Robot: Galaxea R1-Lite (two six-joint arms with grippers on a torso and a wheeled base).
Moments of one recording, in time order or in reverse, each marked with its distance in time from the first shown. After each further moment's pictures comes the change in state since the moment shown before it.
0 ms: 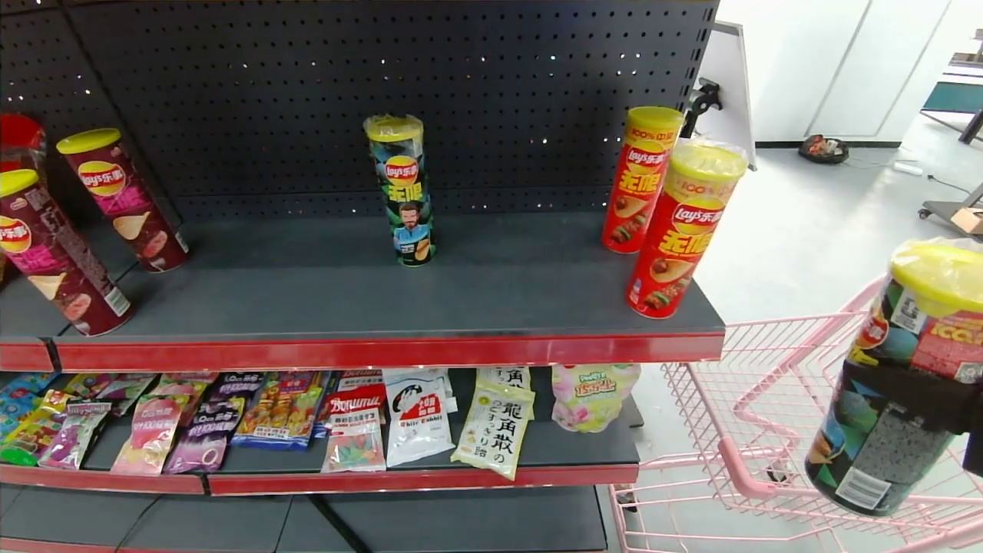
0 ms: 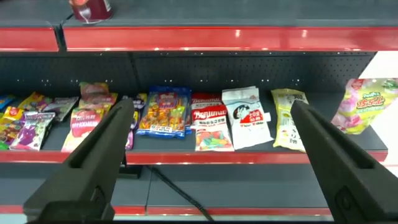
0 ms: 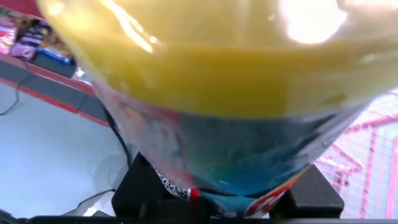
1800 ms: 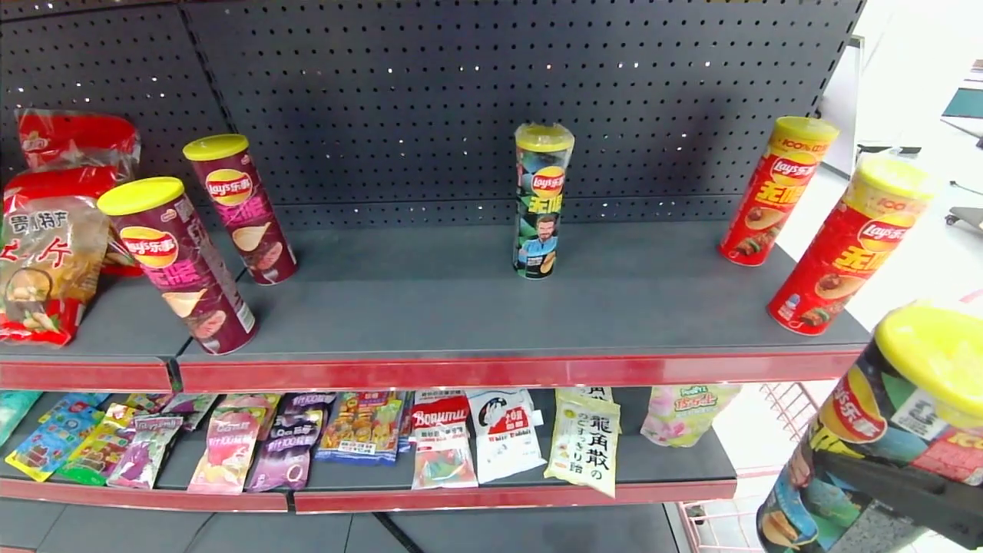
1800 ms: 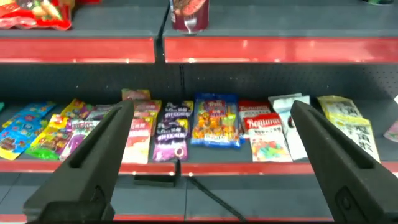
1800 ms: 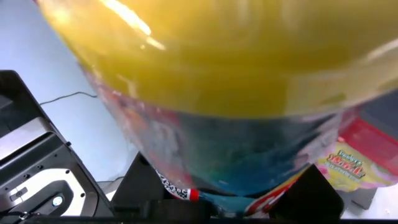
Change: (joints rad) left arm 0.000 0.000 0.000 0.001 0.000 0.000; right arm 0.249 -0.079 0.120 -0.080 0.119 -0.018
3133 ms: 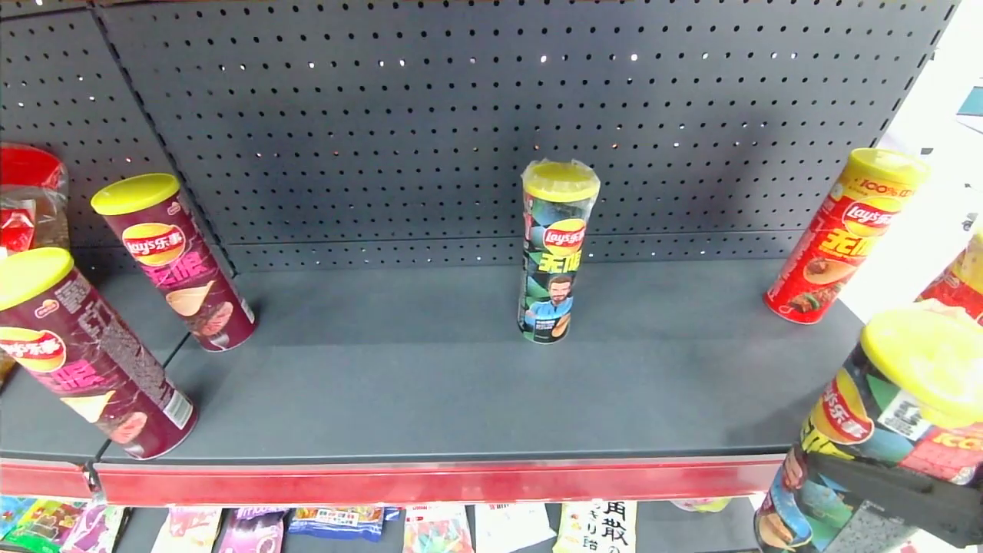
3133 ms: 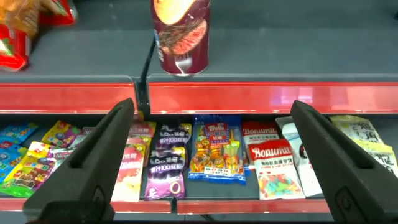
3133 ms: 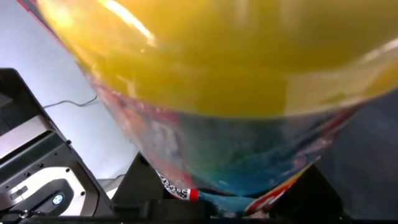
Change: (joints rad) left arm 0.000 0.000 0.000 0.000 0.000 0.000; right arm 0.003 0.003 0.004 0.003 0.000 0.000
